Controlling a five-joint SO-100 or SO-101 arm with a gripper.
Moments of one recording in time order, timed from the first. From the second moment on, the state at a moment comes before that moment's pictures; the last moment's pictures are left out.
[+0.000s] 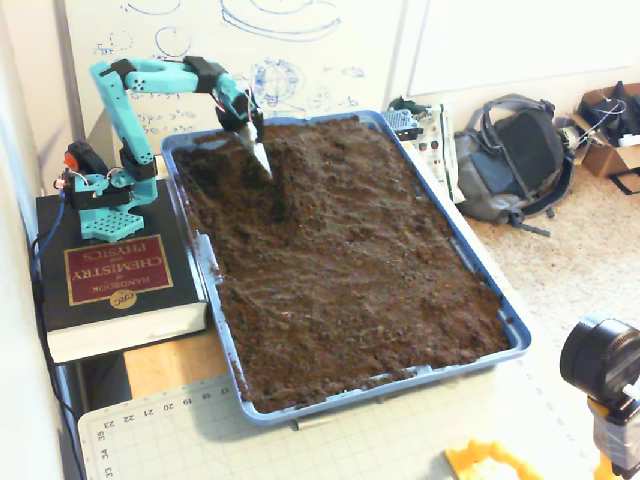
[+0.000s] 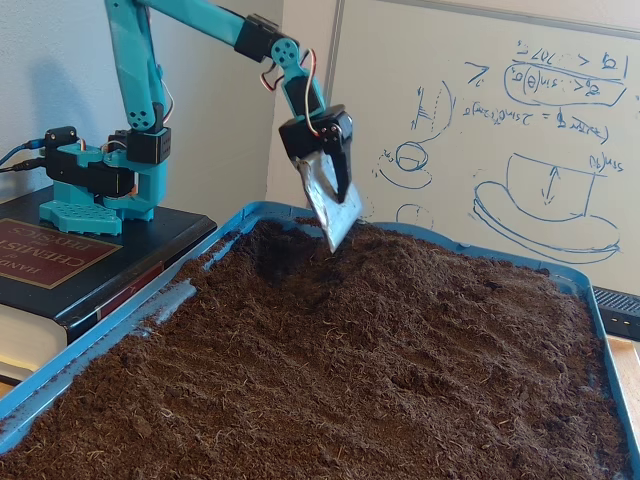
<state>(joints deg) -19.0 107.4 123.8 43.2 14.7</state>
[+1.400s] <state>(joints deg) -32.1 88.3 123.8 37.3 24.3</state>
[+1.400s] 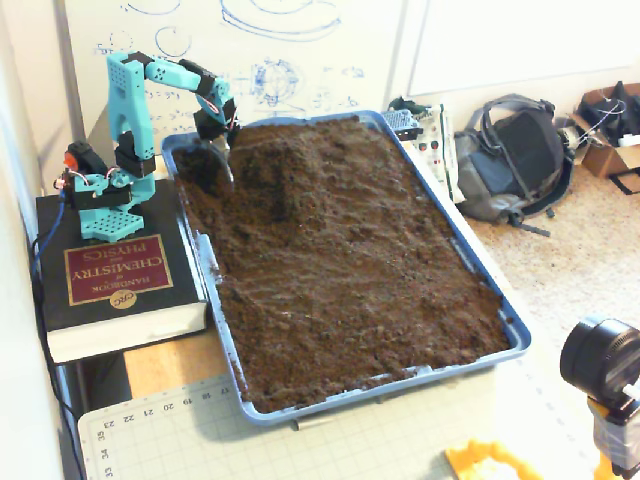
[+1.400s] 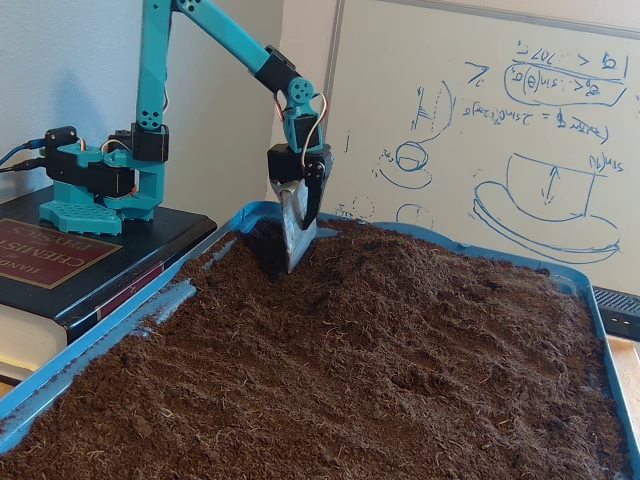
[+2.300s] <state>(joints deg) -25.0 87.0 122.7 36.4 24.1</state>
